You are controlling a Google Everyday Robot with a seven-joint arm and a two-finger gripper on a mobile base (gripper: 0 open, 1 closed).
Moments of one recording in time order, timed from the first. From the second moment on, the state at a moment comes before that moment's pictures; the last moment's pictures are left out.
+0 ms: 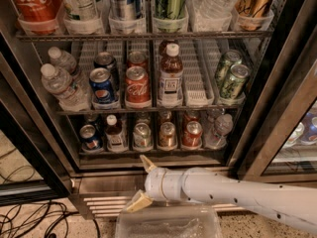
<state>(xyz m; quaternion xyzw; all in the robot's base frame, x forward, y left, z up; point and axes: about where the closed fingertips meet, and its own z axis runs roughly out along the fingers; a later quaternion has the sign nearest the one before) 0.477 0.070 0.558 -0.56 0.67 0.21 0.44</state>
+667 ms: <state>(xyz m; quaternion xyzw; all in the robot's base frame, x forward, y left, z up) 0.486 0.102 0.568 -0.50 0.66 0.22 0.51</state>
